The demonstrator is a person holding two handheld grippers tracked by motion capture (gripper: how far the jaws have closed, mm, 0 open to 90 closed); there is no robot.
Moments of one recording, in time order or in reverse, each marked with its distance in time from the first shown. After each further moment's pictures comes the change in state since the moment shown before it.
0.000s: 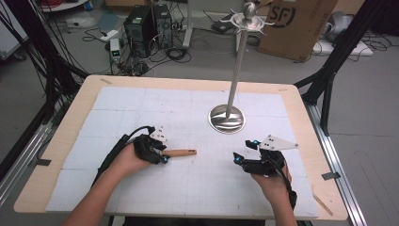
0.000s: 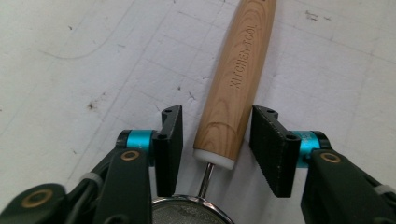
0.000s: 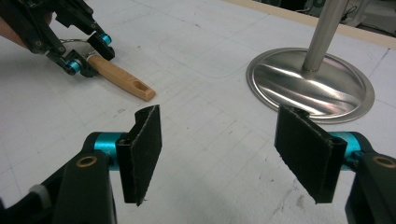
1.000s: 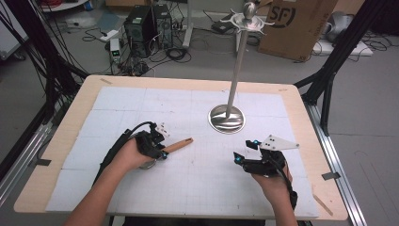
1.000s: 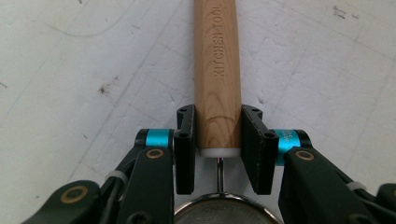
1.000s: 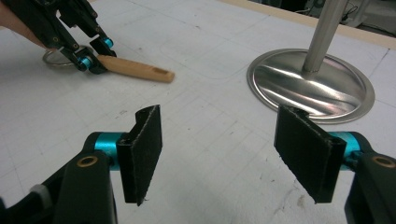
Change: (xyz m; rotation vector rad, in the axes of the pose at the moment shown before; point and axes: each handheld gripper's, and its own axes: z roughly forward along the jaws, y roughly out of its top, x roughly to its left) left arm 0.009 0.012 0.001 0.114 0.018 -0.073; right arm -0.001 0.000 -0.002 -0.005 0.004 0.006
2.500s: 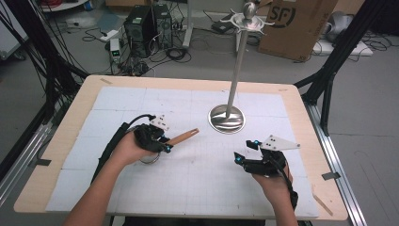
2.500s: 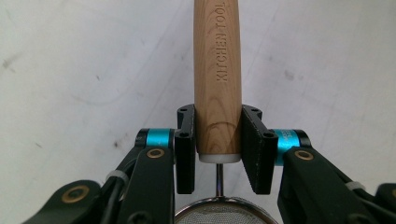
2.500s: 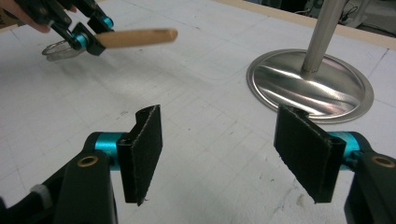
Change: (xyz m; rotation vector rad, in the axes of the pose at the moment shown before) left arm 0.000 0.016 -0.031 -0.212 -0.047 0.049; right arm 0.000 0.000 -0.002 -0.001 0.002 0.007
